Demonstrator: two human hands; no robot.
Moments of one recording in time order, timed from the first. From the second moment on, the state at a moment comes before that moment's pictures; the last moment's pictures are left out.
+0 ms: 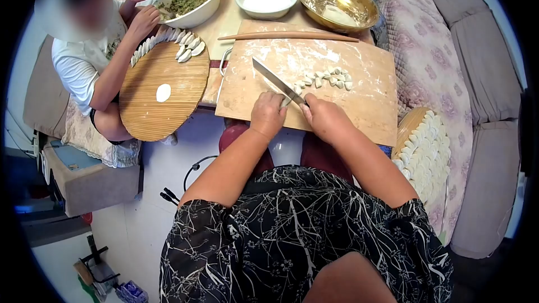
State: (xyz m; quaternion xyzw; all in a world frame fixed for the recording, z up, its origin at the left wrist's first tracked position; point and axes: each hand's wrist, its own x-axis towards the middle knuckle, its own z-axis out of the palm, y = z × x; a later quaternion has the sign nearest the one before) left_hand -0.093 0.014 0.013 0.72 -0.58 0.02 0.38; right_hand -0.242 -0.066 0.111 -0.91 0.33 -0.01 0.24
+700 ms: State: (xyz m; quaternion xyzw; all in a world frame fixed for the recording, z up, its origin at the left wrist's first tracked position) left_hand -0.080 0.021 0.011 0.77 -0.50 -0.06 0.40; right_hand -0.231 -0.065 0.109 -0.89 0.36 -0.02 0.27
